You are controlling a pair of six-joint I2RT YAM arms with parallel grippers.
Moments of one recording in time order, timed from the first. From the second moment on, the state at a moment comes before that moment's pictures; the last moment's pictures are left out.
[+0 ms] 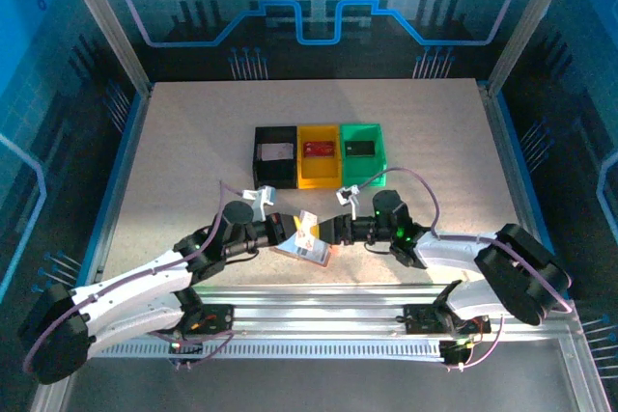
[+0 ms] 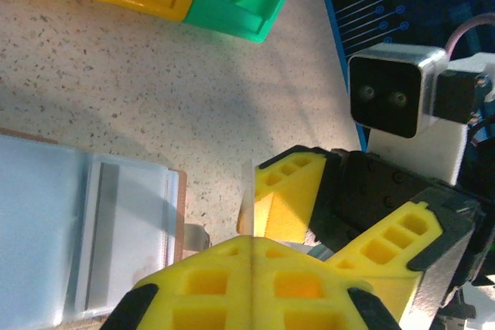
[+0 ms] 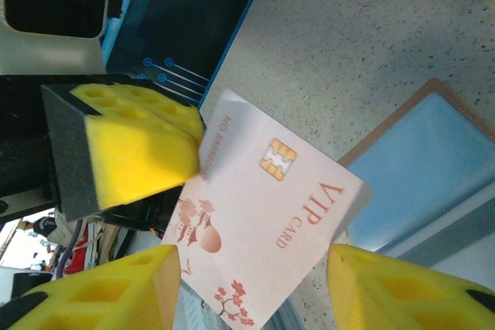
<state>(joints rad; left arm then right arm) -0.77 0.90 0.39 0.08 0.16 -0.98 0.71 1.35 0.36 0.65 -0.66 0.80</state>
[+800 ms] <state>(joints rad) -0.78 0.90 0.40 0.09 0.15 -0.98 0.79 1.31 0.34 0.62 -0.59 0.76</state>
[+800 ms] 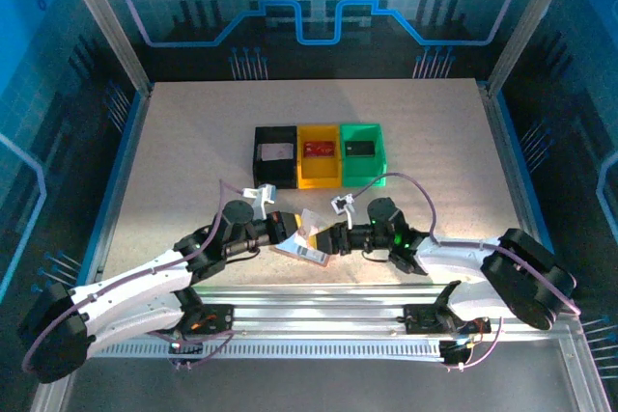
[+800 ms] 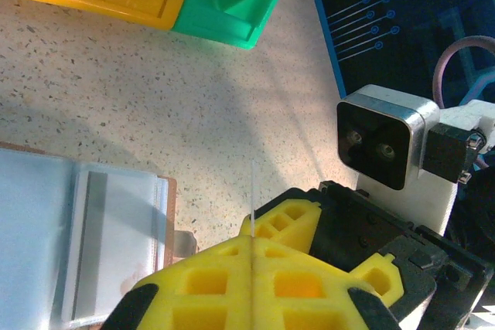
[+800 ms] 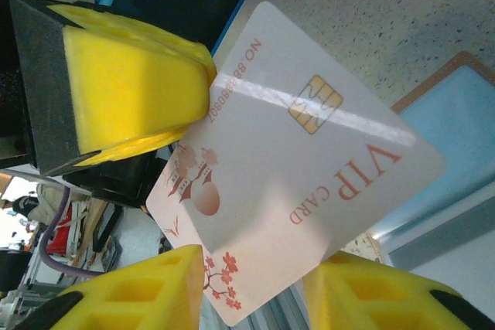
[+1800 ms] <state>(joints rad) -0.79 0.79 0.57 -0.29 0.15 -0.86 0.75 1.05 0.44 0.22 -0.66 0.59</state>
